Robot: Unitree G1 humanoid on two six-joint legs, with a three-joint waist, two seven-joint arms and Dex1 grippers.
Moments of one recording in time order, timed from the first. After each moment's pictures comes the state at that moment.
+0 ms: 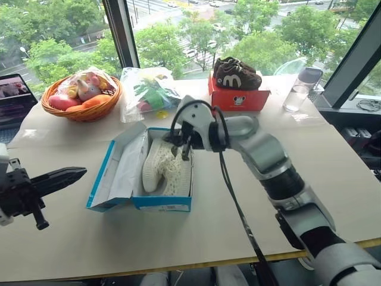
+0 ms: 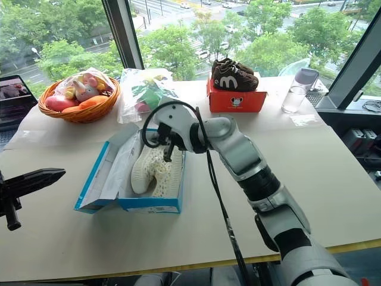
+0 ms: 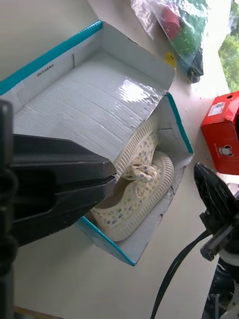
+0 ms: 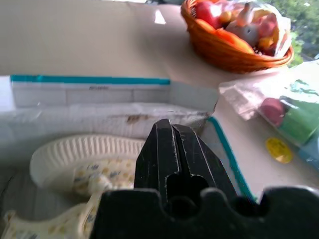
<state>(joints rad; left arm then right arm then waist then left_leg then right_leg) 0.31 1.02 0.86 -0.43 -0.98 0.67 -1.03 -1.01 -0.36 0.41 -0.04 0.18 0.69 0.90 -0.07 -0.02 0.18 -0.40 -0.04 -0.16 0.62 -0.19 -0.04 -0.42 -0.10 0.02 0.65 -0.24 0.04</state>
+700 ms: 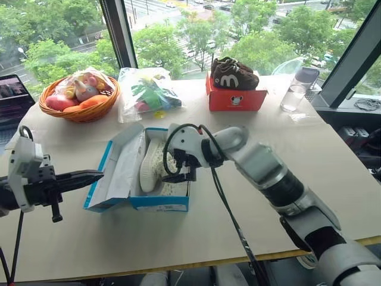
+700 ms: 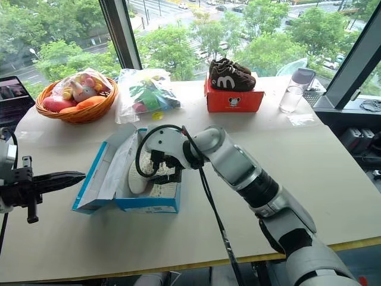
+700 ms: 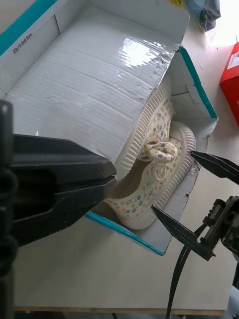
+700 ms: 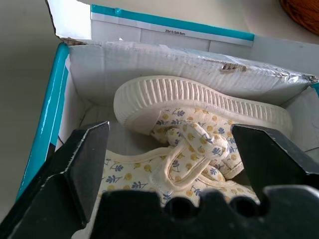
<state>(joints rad) 0.11 1.05 0.62 -0.30 -0.81 0.58 -1.22 -1.03 -0.37 0.57 -0.07 0.09 0.72 0.98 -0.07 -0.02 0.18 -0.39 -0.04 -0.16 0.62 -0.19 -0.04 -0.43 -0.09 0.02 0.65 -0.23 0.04</state>
